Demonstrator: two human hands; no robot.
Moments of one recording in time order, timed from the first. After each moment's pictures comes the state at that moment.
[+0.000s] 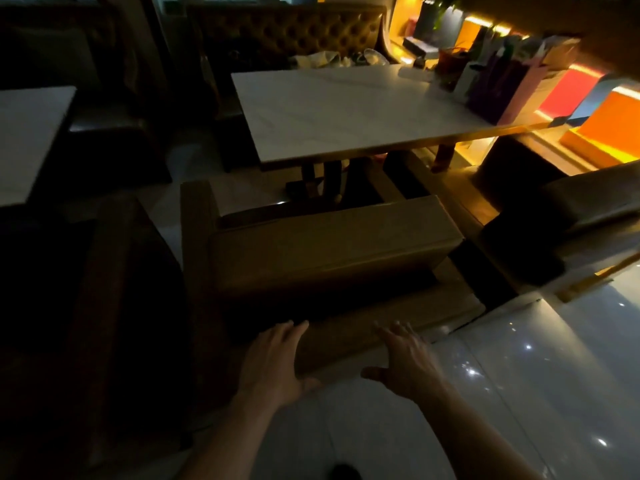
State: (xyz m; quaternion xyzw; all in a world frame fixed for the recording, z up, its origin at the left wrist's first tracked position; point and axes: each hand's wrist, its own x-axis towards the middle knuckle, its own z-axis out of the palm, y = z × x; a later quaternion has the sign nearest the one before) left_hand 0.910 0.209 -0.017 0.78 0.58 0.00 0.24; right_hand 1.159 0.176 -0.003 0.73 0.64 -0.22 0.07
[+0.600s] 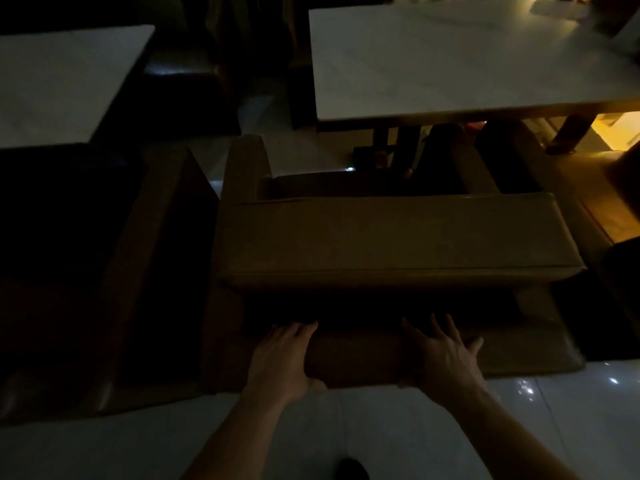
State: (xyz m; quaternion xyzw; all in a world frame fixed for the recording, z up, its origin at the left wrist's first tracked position) left_hand 0.939 0.253 -0.095 0.71 0.66 -0.06 0.24; right_hand 1.215 0.275 -0.085 0.65 0.71 -0.22 0.18
